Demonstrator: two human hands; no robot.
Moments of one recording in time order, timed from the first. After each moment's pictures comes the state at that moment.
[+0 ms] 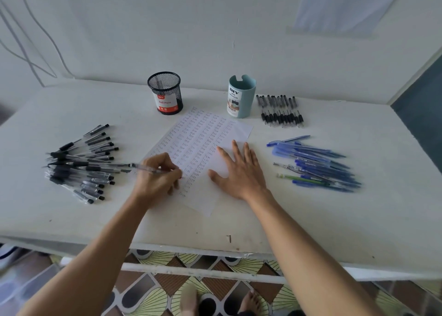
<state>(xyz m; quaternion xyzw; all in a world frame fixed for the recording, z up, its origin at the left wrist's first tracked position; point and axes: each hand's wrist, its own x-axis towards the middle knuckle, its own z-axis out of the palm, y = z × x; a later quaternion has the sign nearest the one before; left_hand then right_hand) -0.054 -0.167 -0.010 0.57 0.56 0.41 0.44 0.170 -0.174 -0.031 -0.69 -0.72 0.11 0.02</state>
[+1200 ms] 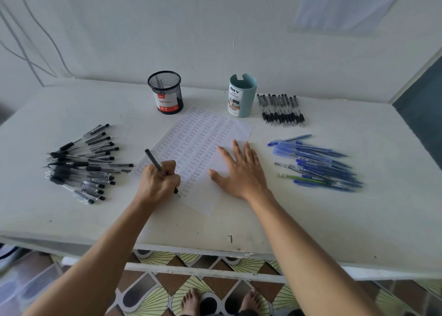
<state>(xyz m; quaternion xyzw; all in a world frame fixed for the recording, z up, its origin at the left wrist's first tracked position) -0.060 -0.167 -0.023 0.67 0.57 0.35 0.33 0.168 -0.174 -0.033 -0.69 -0.71 0.11 0.04</state>
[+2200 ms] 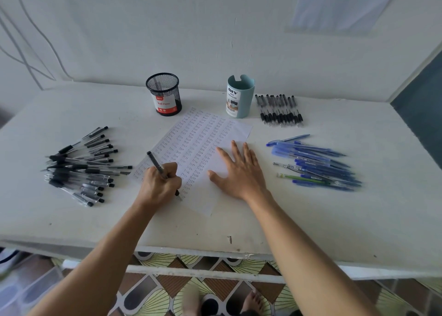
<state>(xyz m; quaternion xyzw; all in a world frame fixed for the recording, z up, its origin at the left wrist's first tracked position) -0.057 -0.167 -0.027 0.66 0.56 0.35 0.36 0.169 -0.173 -0.034 -0.69 -0.71 0.12 0.04</state>
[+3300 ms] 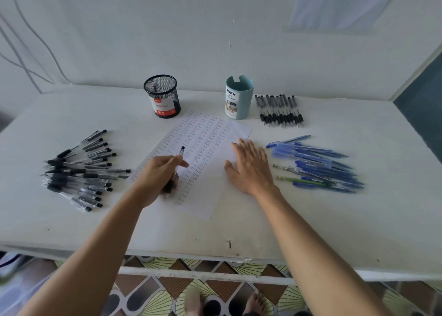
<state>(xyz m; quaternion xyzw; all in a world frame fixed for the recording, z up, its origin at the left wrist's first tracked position) -0.043 -0.150 0.010 0.53 0.60 0.29 0.53 0.192 -0.163 -0.028 -0.71 -0.69 0.12 0.09</state>
